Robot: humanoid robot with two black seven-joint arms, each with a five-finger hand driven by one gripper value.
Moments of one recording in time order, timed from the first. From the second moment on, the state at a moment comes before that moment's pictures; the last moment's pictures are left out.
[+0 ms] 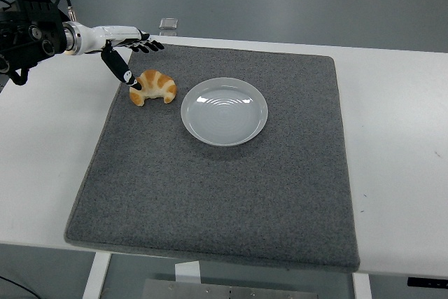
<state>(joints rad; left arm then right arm) -1.41 0.53 0.45 -0.76 0.64 -0.23 -0.28 0.00 0.00 -0.01 0.11 0.06 0.11 -0.04</state>
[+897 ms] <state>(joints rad) -1.31 0.35 0.44 -0.54 0.69 -0.20 -0.28 0.00 0.00 -0.01 0.11 0.06 0.11 -0.04</state>
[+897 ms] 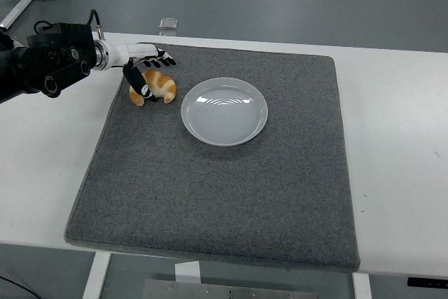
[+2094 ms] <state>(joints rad) -1.28 0.33 0.44 -0.55 0.82 -0.12 -0.28 0.00 0.00 -0.01 0.11 0.06 0.11 -0.04</state>
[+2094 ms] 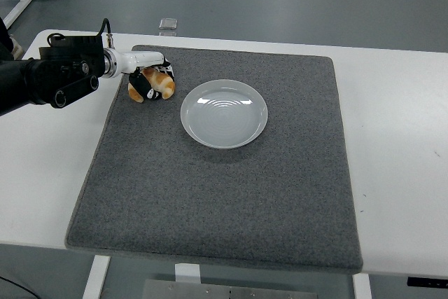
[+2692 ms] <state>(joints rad) -1.58 0.45 0.43 -0.66 0.80 -0.11 -0.28 0.00 0.00 -0.01 0.11 0.06 0.11 -0.04</state>
